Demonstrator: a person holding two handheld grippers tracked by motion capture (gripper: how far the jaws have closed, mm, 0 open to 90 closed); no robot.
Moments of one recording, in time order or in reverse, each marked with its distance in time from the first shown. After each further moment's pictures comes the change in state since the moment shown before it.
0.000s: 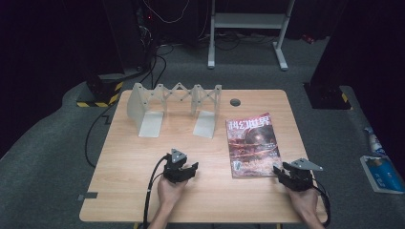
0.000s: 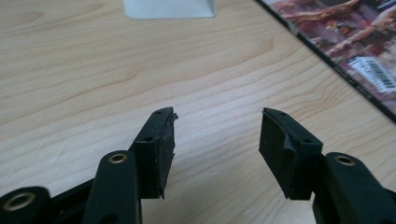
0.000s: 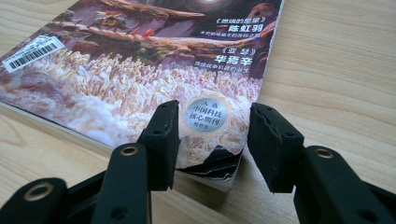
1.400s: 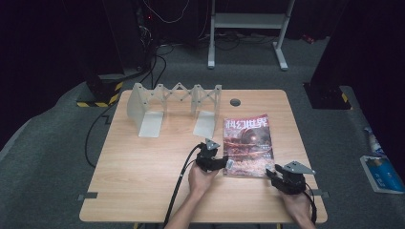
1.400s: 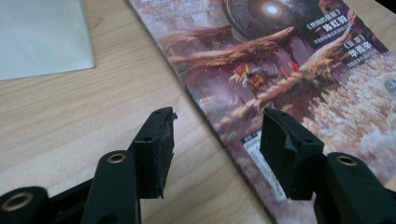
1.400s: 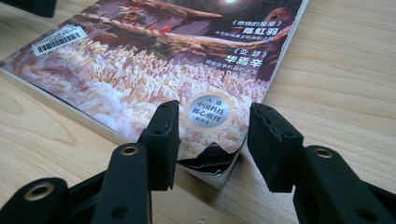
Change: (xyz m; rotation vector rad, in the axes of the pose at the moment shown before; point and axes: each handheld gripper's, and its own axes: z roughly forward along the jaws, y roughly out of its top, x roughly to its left) left arm -0.061 0.049 0.074 0.050 -0.089 0.042; right arm 0.024 -0.001 0.002 -0.017 0.039 -0.020
